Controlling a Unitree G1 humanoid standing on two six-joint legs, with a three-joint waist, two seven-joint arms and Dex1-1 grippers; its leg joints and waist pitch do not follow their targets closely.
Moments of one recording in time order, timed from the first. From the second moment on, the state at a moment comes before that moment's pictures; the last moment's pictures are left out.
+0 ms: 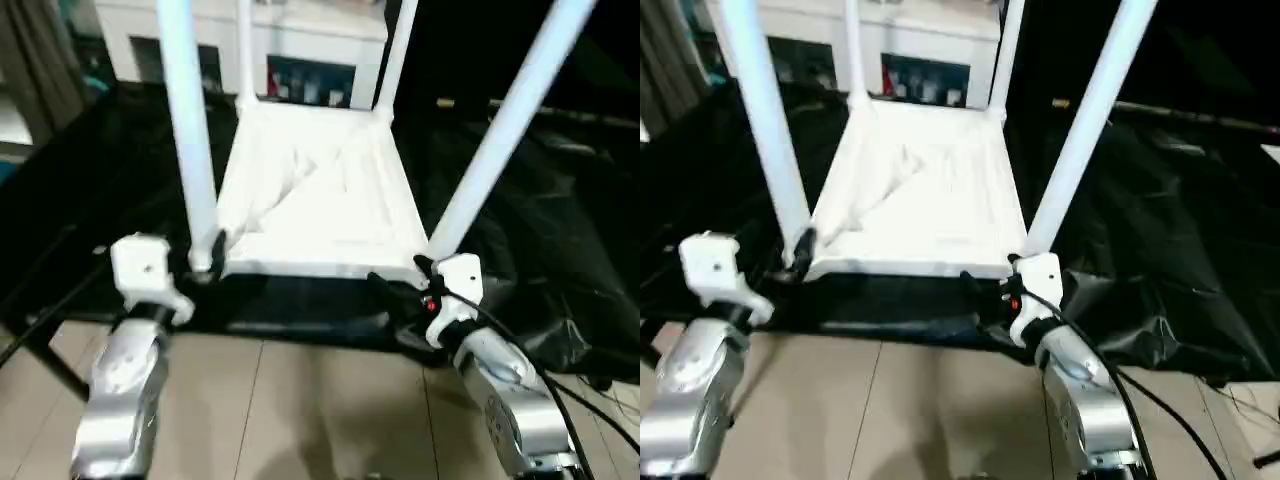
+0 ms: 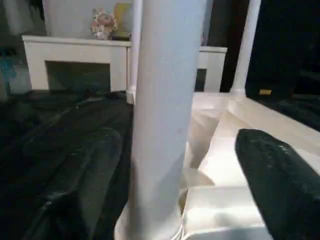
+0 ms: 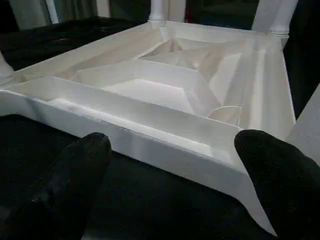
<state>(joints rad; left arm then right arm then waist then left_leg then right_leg) -0.14 0.18 0.13 -0.01 -0.16 0.03 -0.22 -0.10 -0.15 0.08 0.04 0.16 0.17 0.35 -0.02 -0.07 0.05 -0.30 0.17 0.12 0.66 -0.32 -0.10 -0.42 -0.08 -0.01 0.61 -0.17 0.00</state>
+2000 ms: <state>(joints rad) 0.35 0.22 0.15 -0.37 -0.40 0.08 -0.42 0.01 -0.24 0.08 -0.17 0.33 0.32 0.53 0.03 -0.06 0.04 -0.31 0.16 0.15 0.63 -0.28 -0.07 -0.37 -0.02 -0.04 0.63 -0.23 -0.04</state>
